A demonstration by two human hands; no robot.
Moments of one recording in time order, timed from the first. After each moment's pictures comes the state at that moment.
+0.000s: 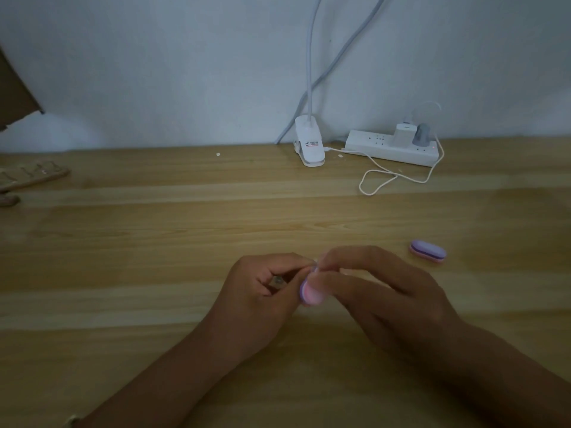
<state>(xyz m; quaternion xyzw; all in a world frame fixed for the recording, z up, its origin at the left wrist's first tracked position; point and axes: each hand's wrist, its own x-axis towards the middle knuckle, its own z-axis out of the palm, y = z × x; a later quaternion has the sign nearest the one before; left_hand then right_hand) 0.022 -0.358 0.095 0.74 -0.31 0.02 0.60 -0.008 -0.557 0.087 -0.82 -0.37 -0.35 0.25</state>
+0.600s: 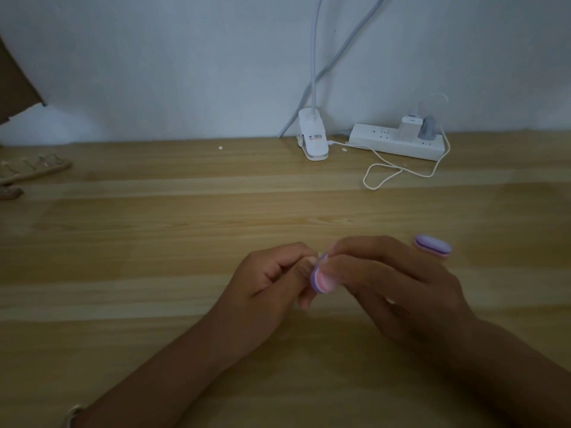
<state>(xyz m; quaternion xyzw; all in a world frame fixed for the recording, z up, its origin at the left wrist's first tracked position) 0.020 -0.359 0.097 0.71 -0.32 -0.05 0.62 -0.008 -0.557 0.092 -0.82 -0.36 -0.37 0.25</state>
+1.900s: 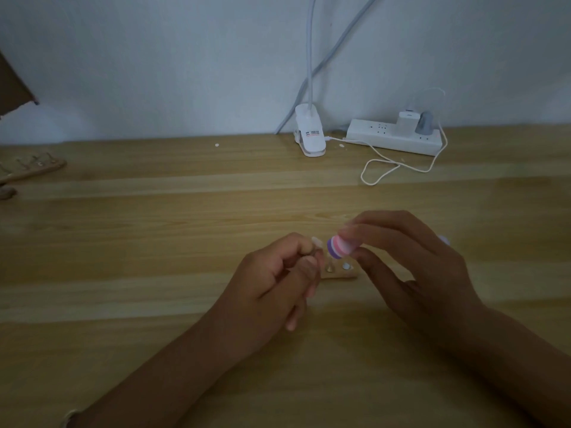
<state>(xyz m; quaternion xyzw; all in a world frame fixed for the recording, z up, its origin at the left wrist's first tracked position) 0.017 -0.356 0.094 0.71 -0.29 -0.10 0.64 -0.001 -0.567 0.092 -0.83 -0.31 -0.38 0.28</state>
